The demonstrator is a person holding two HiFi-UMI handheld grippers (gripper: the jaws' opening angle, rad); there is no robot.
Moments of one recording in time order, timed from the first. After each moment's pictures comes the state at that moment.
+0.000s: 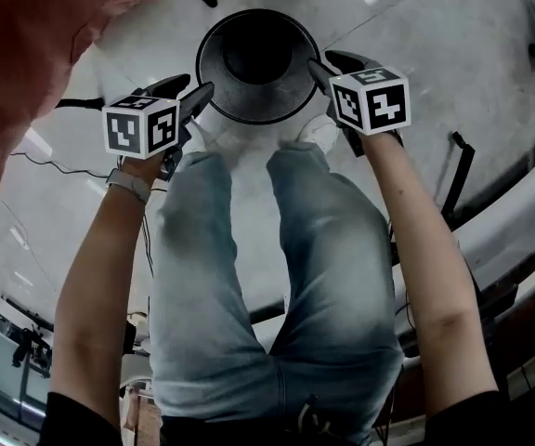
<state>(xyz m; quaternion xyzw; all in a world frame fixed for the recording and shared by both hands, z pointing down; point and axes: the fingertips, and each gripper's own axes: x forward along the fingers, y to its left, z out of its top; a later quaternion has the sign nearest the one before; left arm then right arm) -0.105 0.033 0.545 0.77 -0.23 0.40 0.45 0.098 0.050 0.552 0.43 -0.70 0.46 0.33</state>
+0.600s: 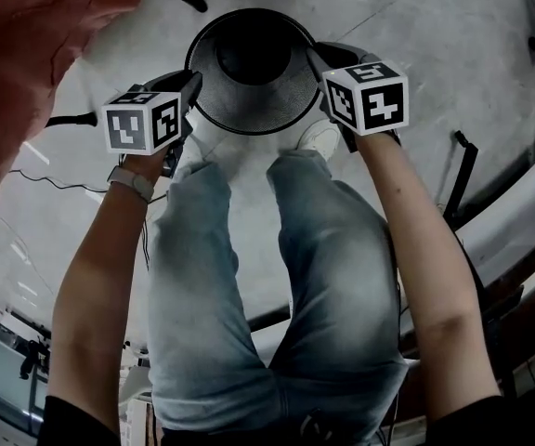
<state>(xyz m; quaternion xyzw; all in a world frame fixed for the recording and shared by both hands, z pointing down) -0.098 0.001 0.581 0.76 -0.26 0.41 0.42 0.100 0.018 0.566 0.47 -0.70 0.43 0.32</state>
